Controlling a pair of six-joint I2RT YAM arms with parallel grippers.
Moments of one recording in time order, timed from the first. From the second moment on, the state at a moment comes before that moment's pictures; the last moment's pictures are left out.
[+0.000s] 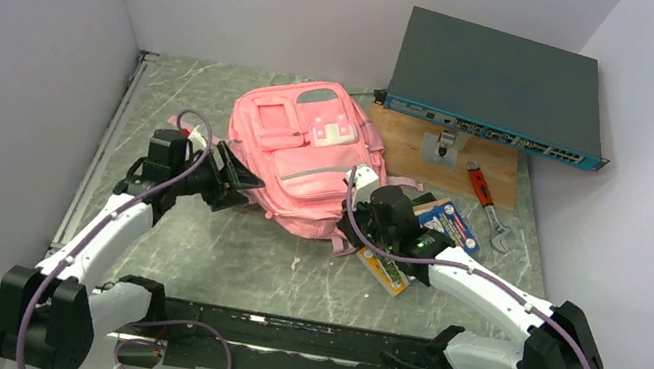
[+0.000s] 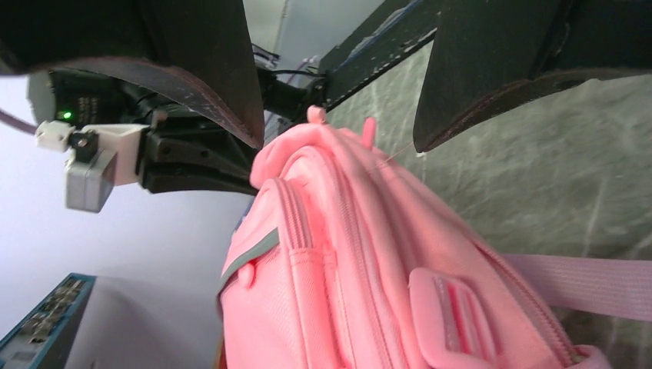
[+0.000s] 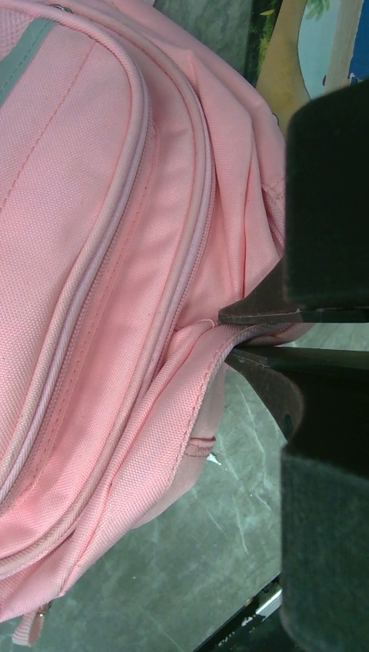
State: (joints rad) left arm -0.11 1.02 0.63 -0.24 0.66 -0.90; right arm 0.78 1.19 0.71 -0.11 -0.03 0.10
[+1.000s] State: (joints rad) left arm -0.19 0.82 0.53 -0.07 0.49 -1.21; right arm 0.98 1.23 0.89 -0.34 0.28 0.26
